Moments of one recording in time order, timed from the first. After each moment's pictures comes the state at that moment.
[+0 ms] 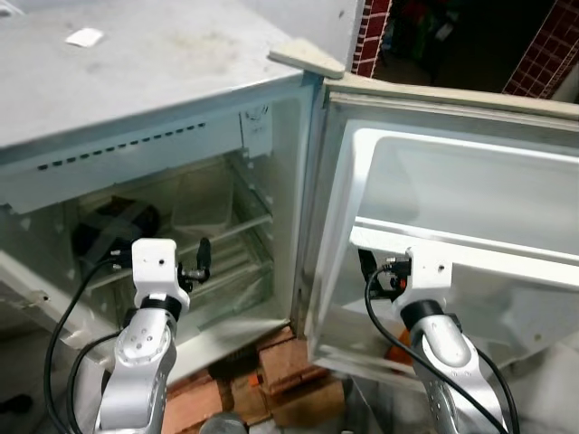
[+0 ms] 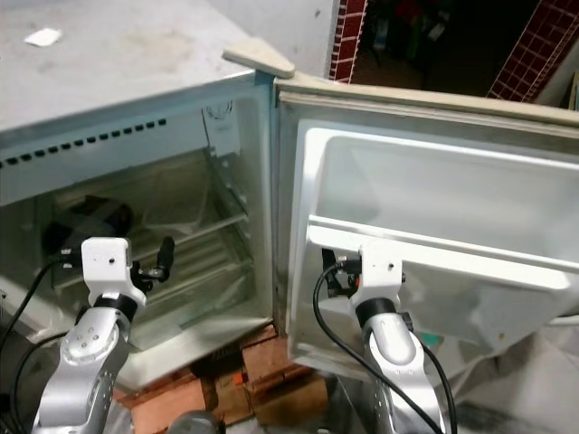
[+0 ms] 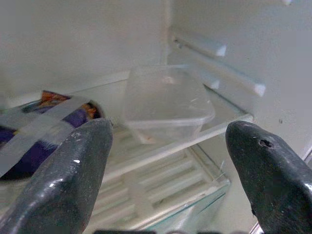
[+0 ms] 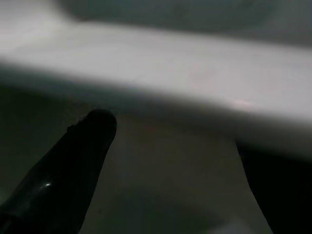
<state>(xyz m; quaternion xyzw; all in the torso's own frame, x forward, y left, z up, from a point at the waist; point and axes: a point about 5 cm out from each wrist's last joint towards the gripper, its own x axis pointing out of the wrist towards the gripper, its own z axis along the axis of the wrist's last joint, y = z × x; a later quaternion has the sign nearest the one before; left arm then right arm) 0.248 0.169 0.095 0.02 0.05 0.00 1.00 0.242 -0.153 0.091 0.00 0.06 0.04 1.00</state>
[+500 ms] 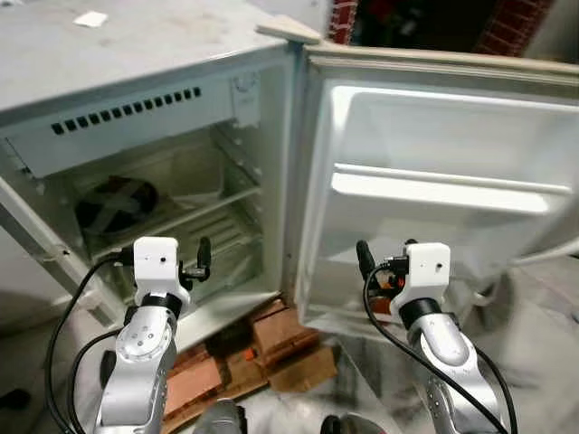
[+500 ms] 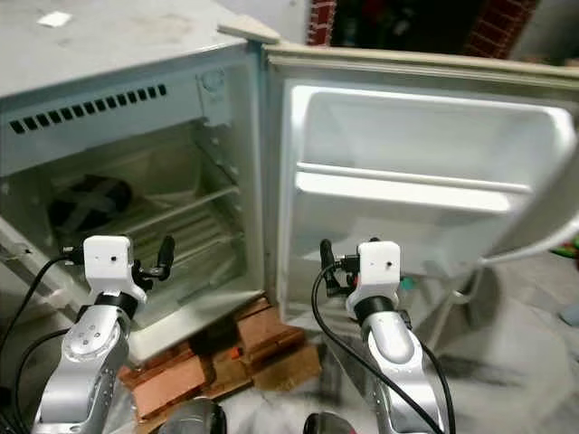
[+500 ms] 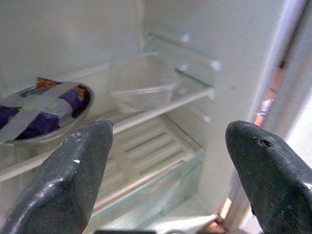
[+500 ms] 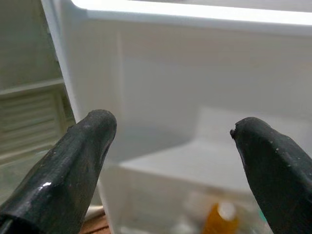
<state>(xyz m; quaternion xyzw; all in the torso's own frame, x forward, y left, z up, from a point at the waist) 0.250 0.169 0.094 0.03 0.05 0.00 1.00 0.243 -0.152 0.090 0.00 0.06 0.05 1.00</state>
